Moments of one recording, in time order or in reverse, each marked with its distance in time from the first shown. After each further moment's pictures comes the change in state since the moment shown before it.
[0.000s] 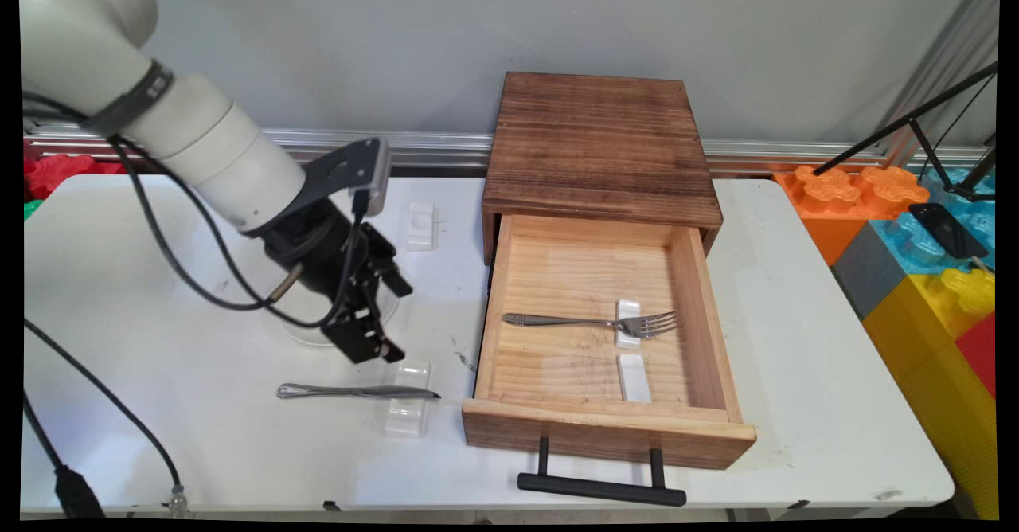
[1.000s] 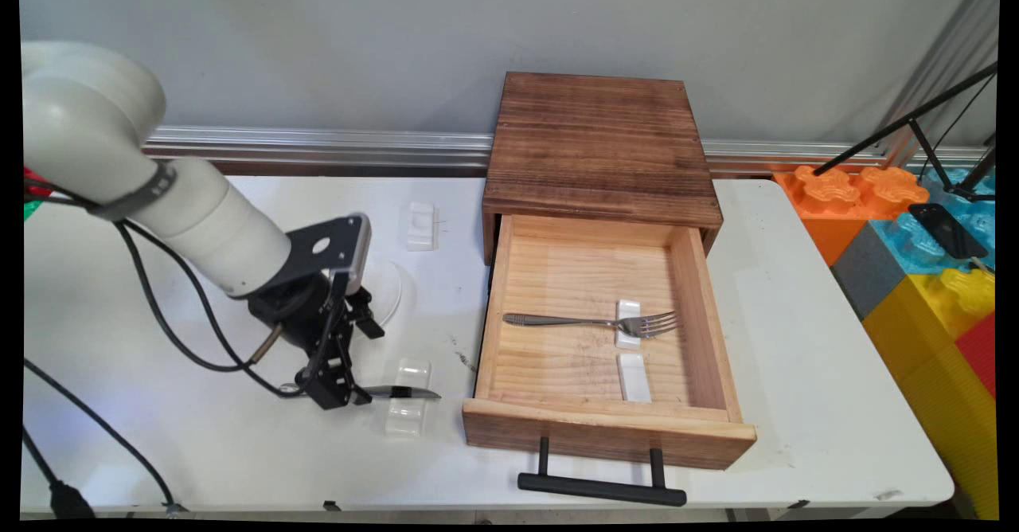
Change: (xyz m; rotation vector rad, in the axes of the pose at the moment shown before) arm -0.052 0.011 0.050 0.017 -0.083 0.046
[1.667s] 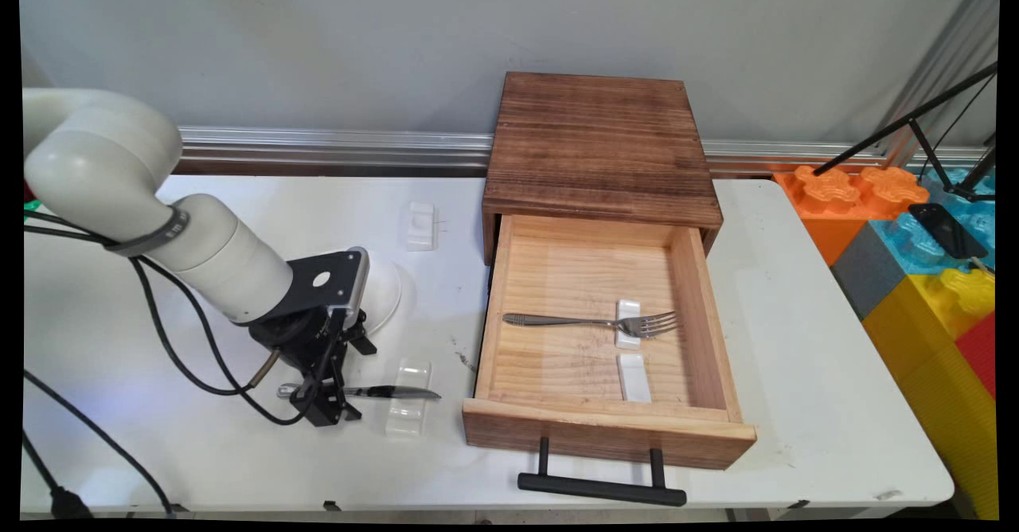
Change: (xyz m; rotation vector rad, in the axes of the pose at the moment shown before) arm -0.019 0.004 0.031 0.014 -0.049 0.046
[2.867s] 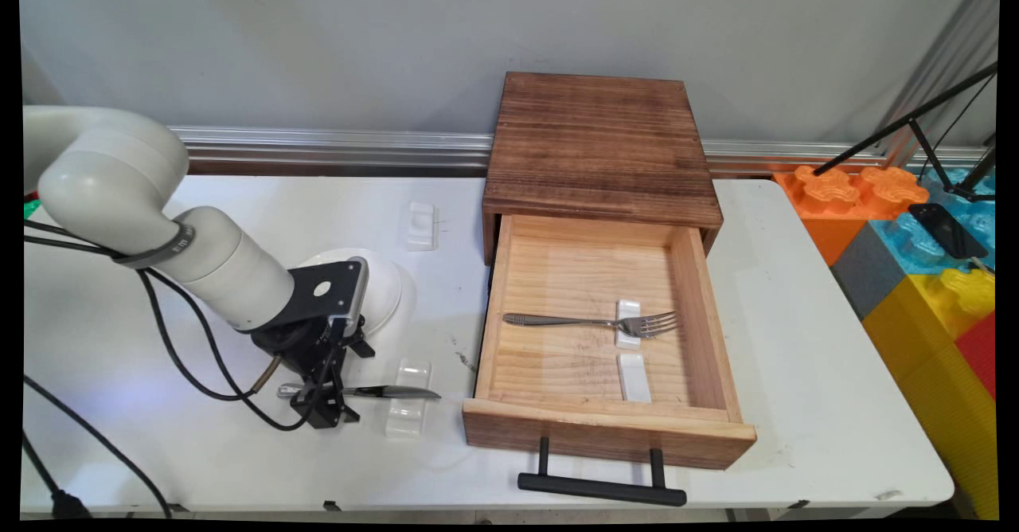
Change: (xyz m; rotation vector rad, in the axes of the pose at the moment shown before) arm -0.008 -0.002 0.014 0.013 -0.011 0.010
